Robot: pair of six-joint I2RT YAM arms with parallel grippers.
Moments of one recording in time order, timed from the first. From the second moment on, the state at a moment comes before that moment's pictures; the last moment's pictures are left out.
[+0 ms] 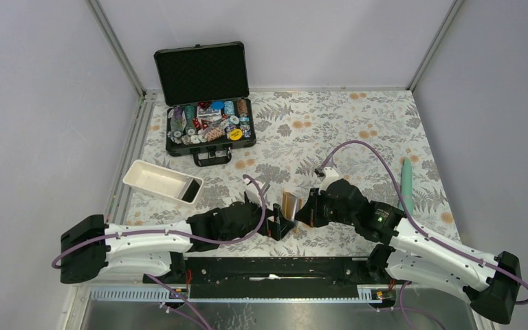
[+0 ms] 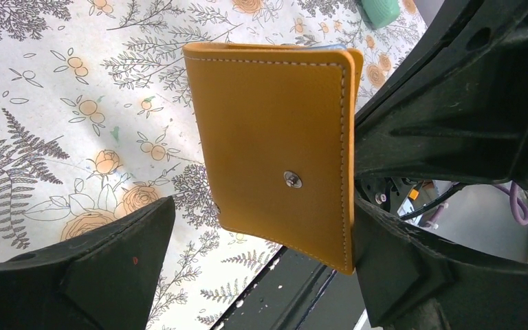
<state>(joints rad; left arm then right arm) -1.24 1.08 0.47 0.22 -0.23 -0.71 0.95 0.81 0.62 -0.44 -0.05 0.77</state>
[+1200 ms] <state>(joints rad) -1.24 1.25 0.61 -0.19 -0.46 -0.87 0.95 0.87 0.52 -0.39 -0.05 0.78</state>
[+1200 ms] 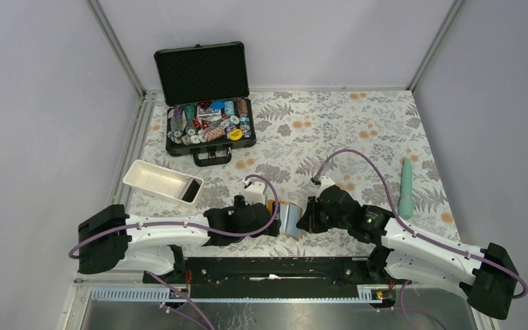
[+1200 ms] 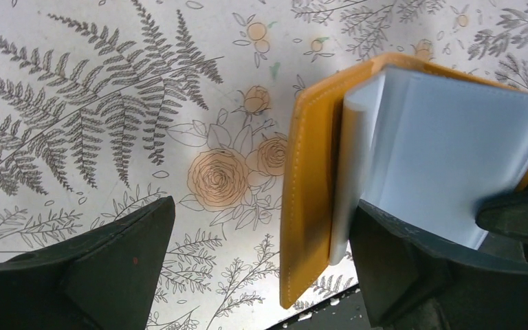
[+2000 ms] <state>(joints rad) -1.22 1.32 0.60 -0.18 -0.47 -0.99 0.95 0.97 0.43 -0.30 -0.01 0.83</state>
